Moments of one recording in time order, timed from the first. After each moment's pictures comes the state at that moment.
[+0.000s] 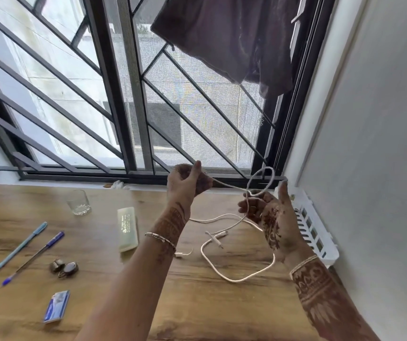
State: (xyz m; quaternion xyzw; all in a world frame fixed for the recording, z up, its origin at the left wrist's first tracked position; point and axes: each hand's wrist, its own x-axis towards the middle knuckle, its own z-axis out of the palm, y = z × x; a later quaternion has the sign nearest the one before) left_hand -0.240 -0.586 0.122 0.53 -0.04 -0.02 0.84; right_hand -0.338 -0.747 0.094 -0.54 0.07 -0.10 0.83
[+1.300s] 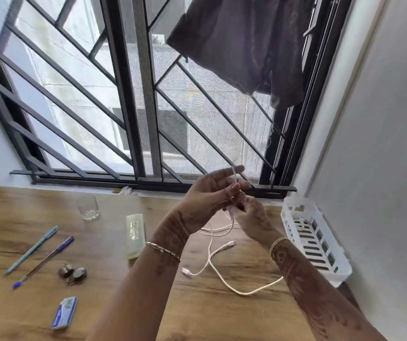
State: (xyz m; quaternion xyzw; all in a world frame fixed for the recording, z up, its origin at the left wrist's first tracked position) left_hand -0.259 -0.575 0.139 0.47 -0.33 -0.24 0.79; right_hand -0.285 -0.714 0.094 -0.88 0.01 -0.17 0.45
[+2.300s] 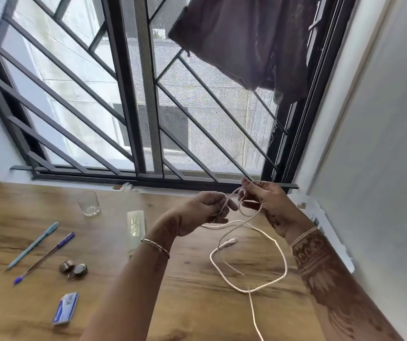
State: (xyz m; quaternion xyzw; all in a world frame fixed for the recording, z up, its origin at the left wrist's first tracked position) left_hand -0.240 -0.562 0.105 0.67 -0.31 -0.27 0.62; right_hand -0.291 -0.736 0.126 -0.68 0.03 -0.06 0.73
